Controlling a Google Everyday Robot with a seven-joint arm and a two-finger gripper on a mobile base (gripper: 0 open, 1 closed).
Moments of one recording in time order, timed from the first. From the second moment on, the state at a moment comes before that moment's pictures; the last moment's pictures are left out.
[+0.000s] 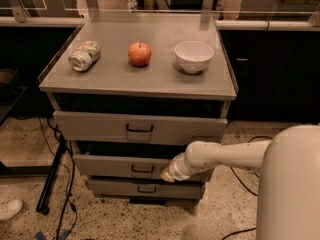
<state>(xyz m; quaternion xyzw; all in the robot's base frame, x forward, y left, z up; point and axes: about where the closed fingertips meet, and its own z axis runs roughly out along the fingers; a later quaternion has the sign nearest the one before) 0.574 -0.031 0.425 -0.47 0.84 0.17 0.22</state>
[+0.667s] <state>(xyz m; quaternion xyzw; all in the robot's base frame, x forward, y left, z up) 0.574 -0.031 0.424 -0.47 0.84 0.17 0.22</state>
